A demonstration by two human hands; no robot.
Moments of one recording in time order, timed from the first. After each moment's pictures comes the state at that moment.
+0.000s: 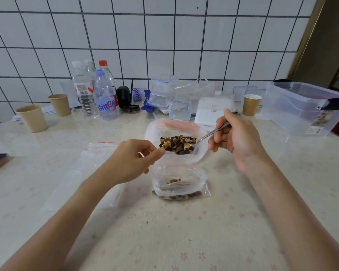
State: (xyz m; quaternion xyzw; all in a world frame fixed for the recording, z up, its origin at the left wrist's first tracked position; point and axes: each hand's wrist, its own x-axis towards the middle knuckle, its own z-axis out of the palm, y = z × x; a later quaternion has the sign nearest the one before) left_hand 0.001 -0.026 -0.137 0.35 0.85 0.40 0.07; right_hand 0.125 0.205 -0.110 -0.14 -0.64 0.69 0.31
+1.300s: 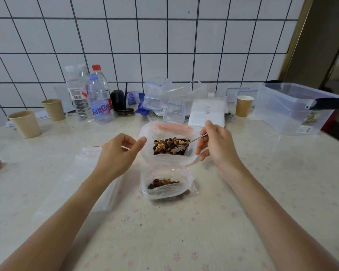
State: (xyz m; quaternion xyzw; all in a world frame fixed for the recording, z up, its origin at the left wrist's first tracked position) left_hand -0.028 -0.015 -0.153 0.23 0.86 0.45 -0.04; right_hand 0.111 0.197 -0.133 -0.20 -0.70 0.61 0.32
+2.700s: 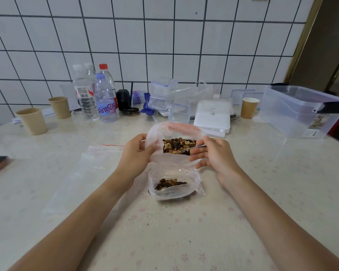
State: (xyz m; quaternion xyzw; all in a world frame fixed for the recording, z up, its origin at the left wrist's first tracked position) left_hand -0.019 0.007 -0.165 0.22 0.75 0.62 0.07; right_hand 0.102 0.184 -0.149 -0.25 -0.66 0.66 0.25
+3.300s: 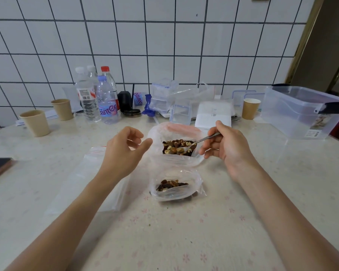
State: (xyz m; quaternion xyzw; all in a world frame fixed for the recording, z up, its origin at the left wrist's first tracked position) left_hand -0.016 -0.024 -0.139 0.26 0.83 0.49 -0.09; right_hand 0.114 0.200 -0.125 -0.15 -0.62 0.72 0.27
